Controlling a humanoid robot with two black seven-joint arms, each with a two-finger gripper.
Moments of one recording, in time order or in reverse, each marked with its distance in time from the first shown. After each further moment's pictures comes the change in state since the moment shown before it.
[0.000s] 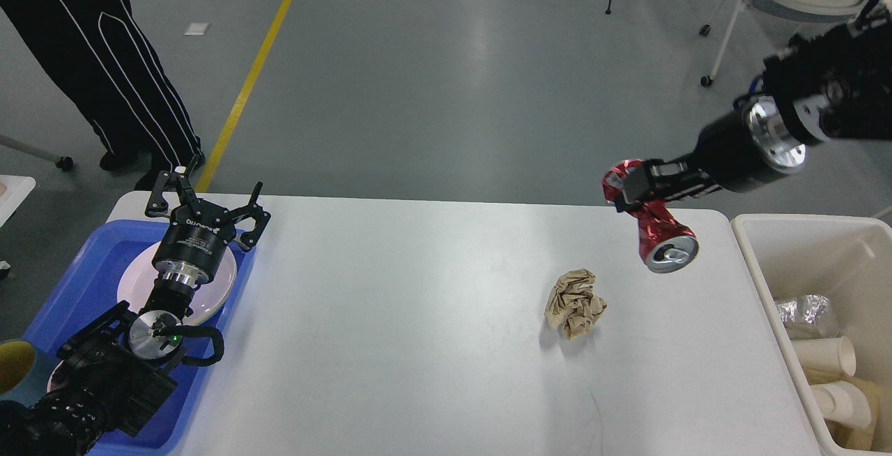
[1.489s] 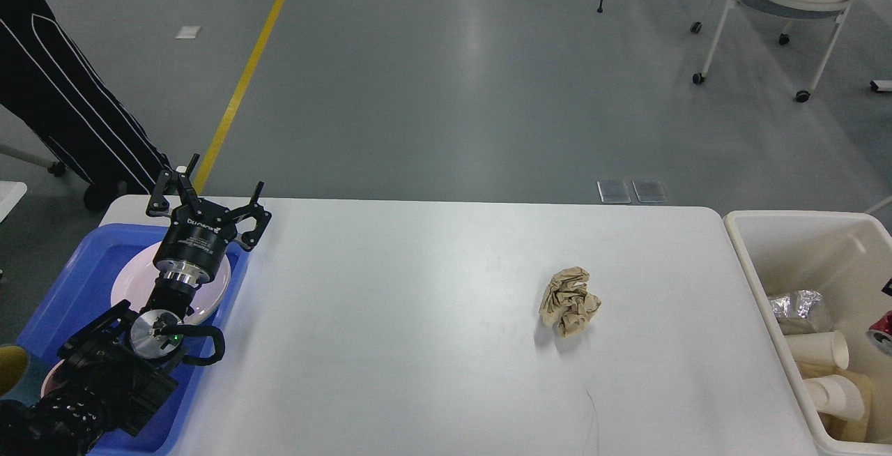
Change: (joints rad) left arm -0.001 -0.001 0.000 0.000 -0.001 0.000 0.000; right arm -1.512 -0.253 0.110 -1.331 0.696 -0.344 -0.508
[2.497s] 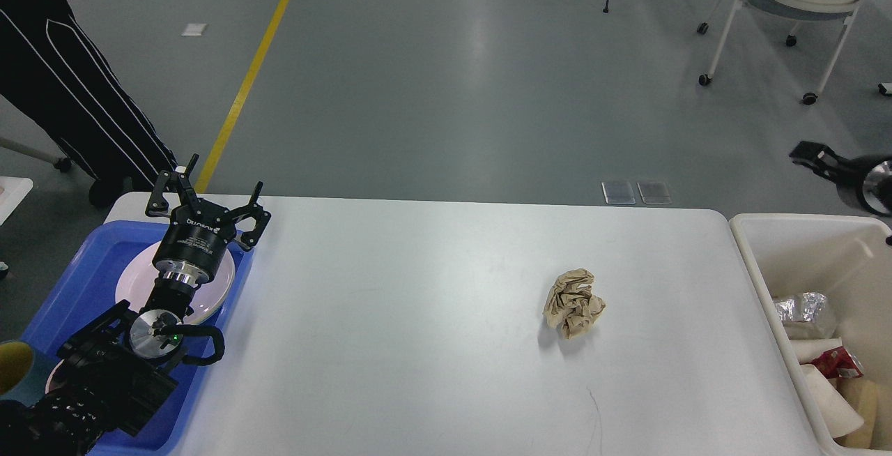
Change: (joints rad) left arm 0.000 0.001 0.000 0.000 -0.001 0.000 0.000; right arm 0.529 0.059 0.043 0.274 -0.089 0.105 0.039
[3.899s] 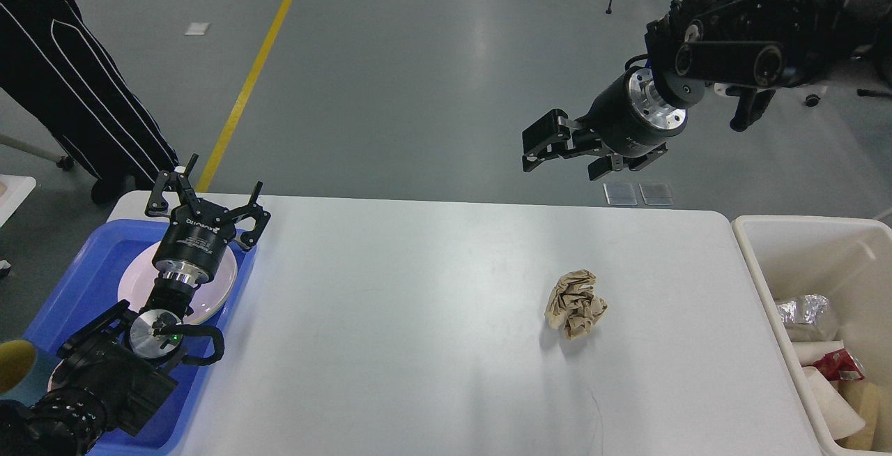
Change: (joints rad) left arm 0.000 0.000 0.000 0.000 -0.001 0.002 0.000; right arm 0.791 0.360 0.004 0.747 -0.263 0.363 0.131
